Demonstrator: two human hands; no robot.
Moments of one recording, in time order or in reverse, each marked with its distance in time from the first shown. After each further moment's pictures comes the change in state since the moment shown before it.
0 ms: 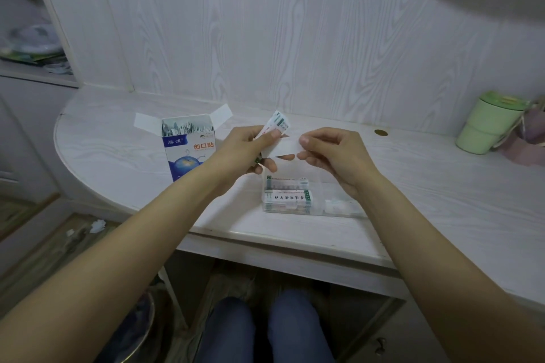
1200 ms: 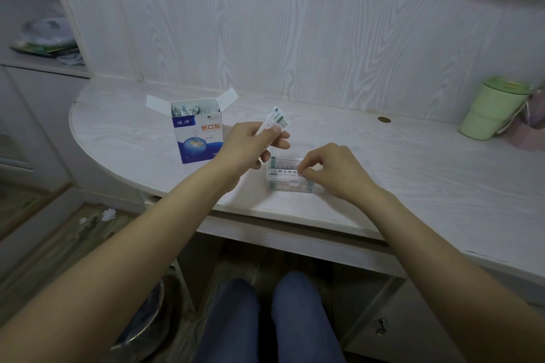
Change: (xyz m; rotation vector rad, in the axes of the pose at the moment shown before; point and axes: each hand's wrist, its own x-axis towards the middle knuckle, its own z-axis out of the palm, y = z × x) left_hand -0.027 -0.011 0.011 0.143 0.157 -0.004; right_hand -0.029 0.029 0.000 -1.033 -0.145 -0.207
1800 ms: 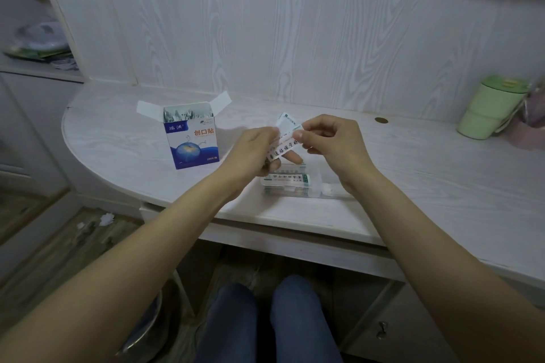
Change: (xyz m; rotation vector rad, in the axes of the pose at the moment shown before) left_hand -0.001 0.004 0.016 -0.158 -0.117 0.022; right_hand 0.011 -0.011 -0.018 0.805 0.264 0.069
